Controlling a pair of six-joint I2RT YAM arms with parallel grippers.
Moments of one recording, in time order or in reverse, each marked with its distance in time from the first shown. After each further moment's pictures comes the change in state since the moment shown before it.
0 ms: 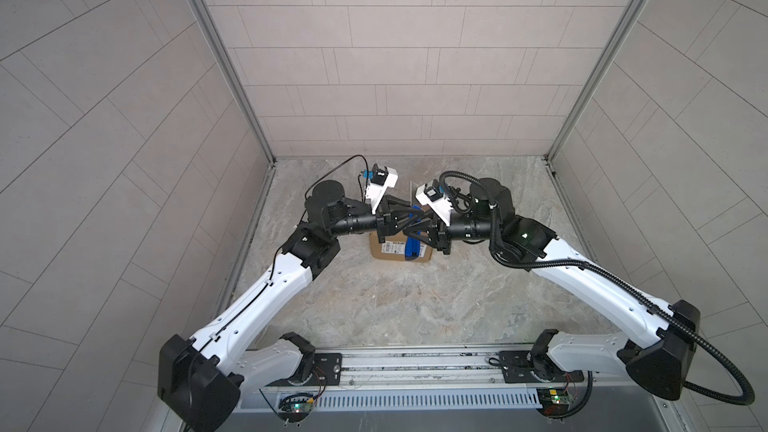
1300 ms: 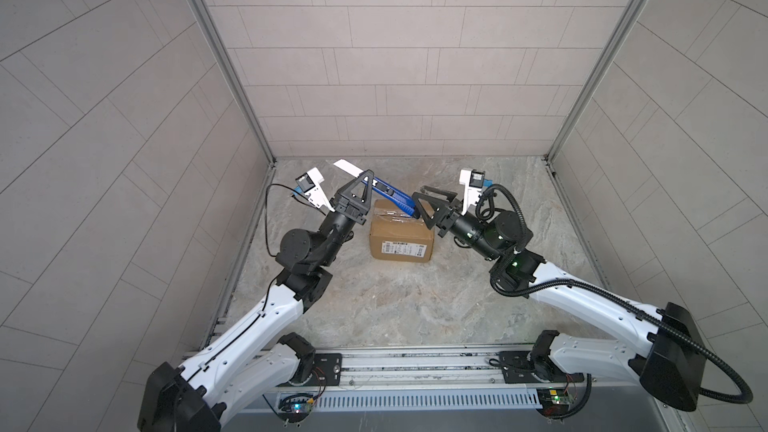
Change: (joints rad) left arm -0.040 -0.193 -0.317 0.651 -0.832 -0.564; right arm 0.065 -0.055 -0.348 0.896 0.521 0.650
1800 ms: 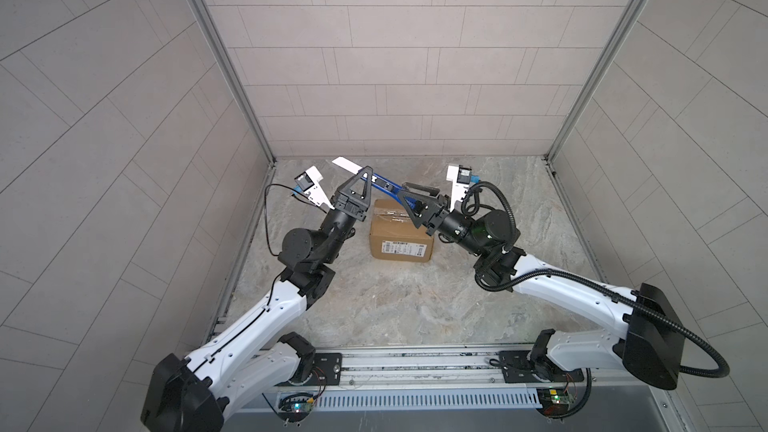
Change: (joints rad) left arm -0.003 0.040 0.000 0.071 -0.005 -0.033; right arm 0.046 0.120 0.069 0.191 -0.071 0.080
